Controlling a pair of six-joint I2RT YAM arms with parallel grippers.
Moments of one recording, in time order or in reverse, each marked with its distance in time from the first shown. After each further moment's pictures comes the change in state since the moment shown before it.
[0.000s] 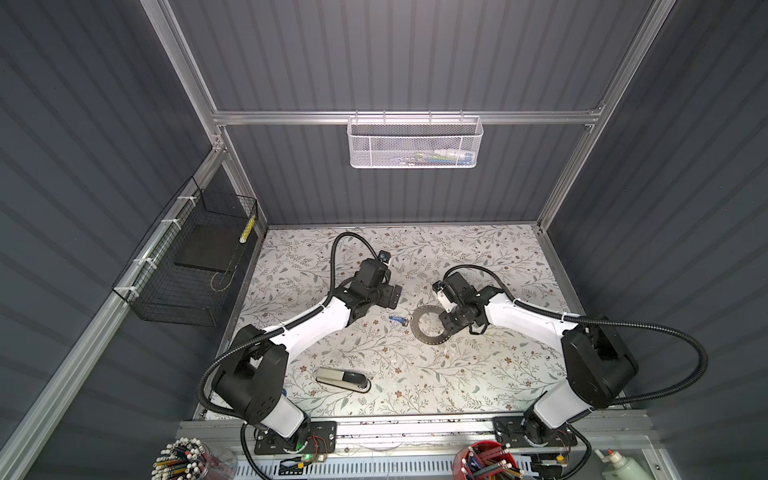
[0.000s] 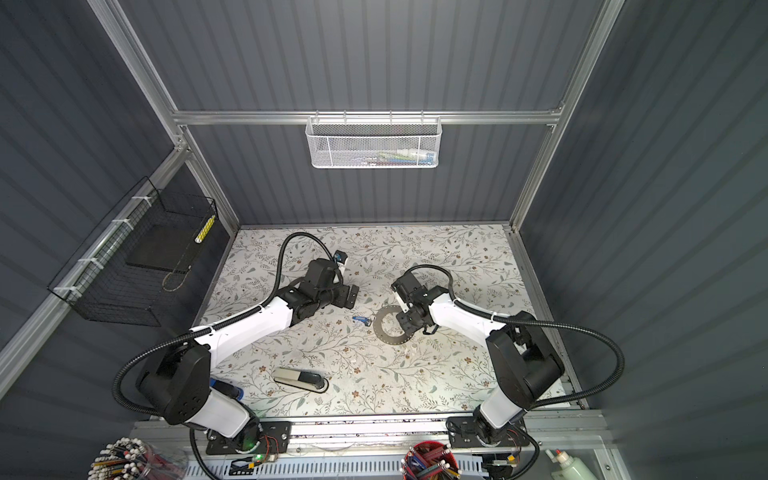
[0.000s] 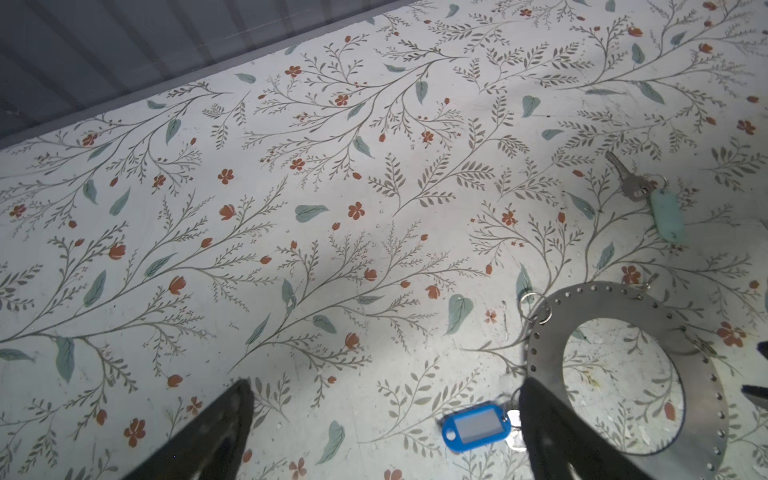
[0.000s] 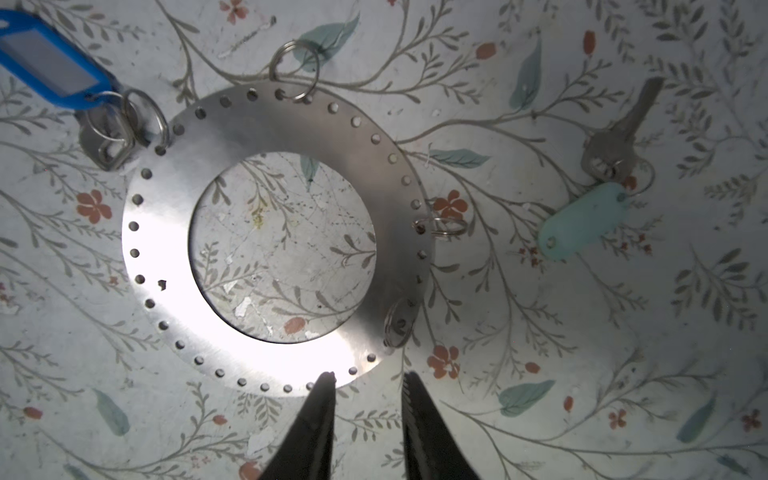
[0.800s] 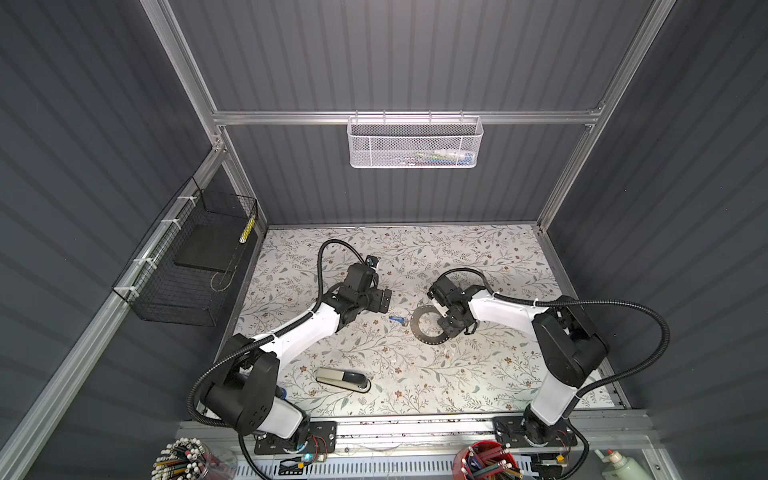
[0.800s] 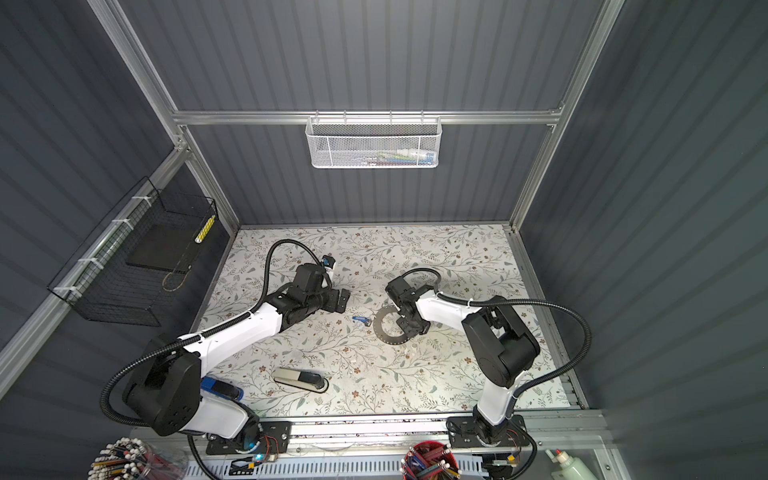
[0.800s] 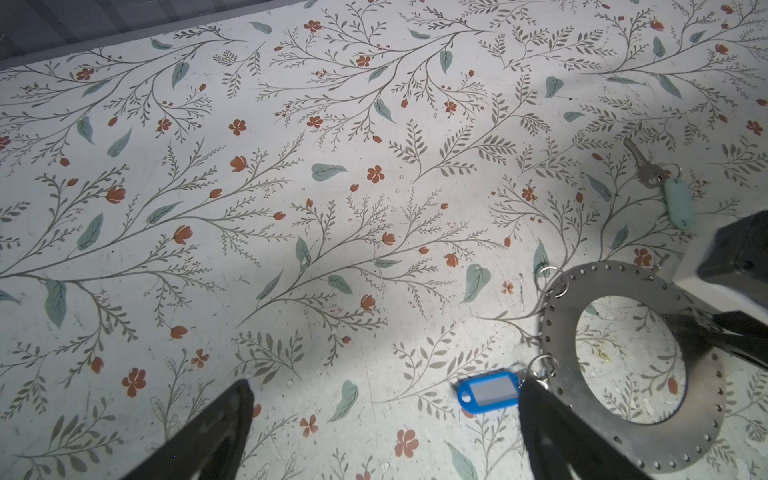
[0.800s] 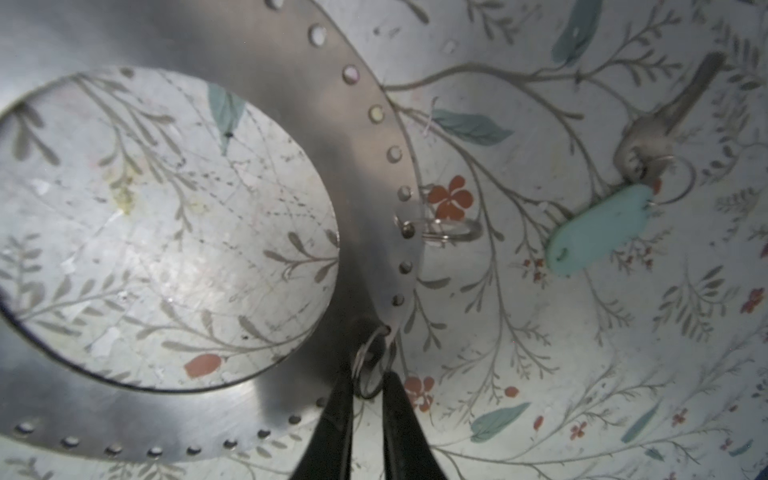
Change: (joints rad) left arm 0.032 -0.056 -0.086 0.006 0.044 -0.027; right arm 0.021 0.159 0.058 -0.047 0.134 -0.082
